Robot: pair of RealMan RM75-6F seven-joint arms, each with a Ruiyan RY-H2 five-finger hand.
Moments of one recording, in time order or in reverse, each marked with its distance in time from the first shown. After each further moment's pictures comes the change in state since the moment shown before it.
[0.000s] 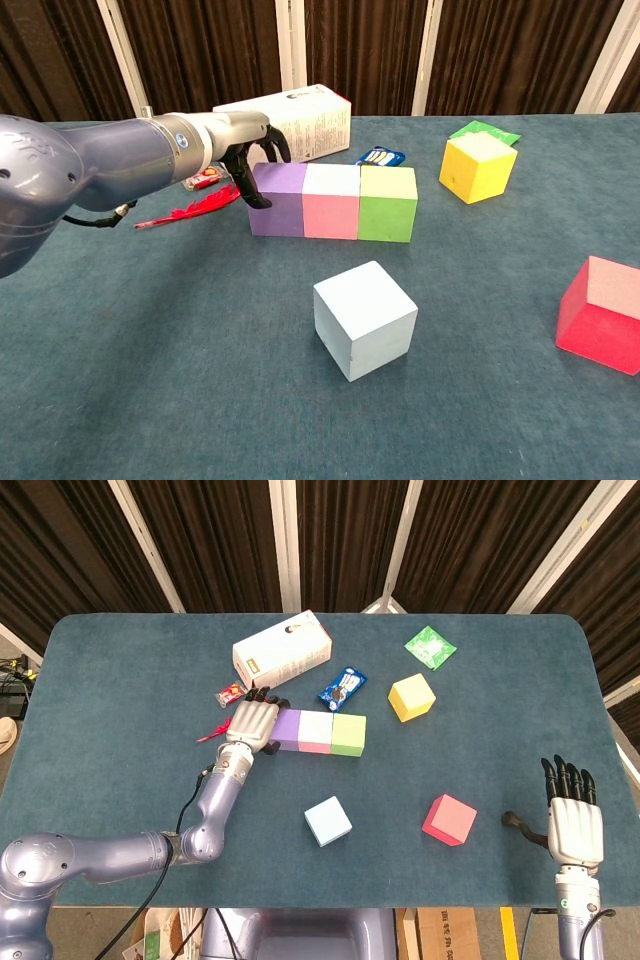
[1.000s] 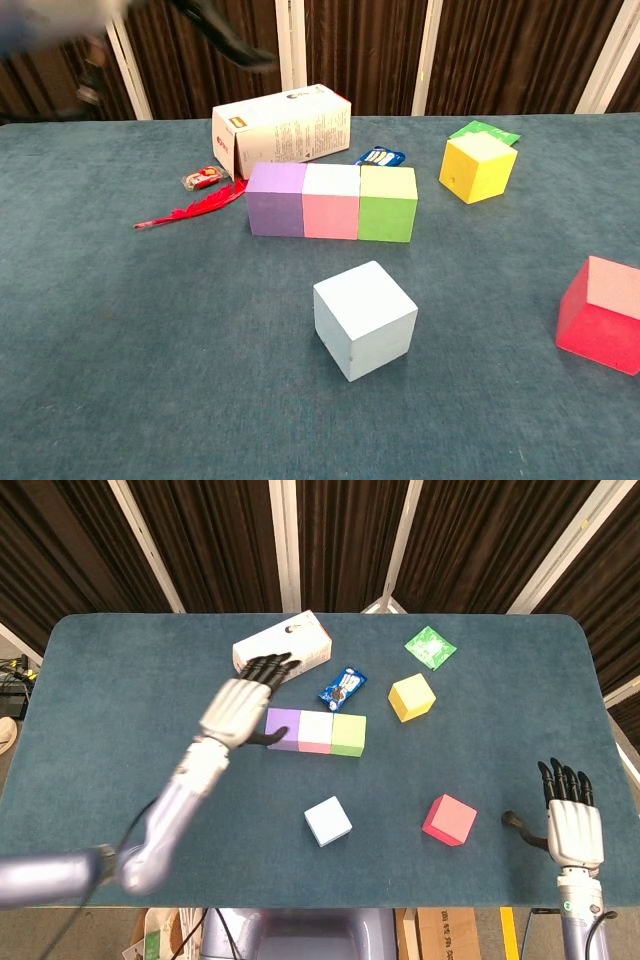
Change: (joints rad) left arm 0.209 0.400 -0.101 -0.582 0.388 0.139 -0.280; right arm 0.002 0.043 -0.020 -0.033 -0.011 -0.033 0.021
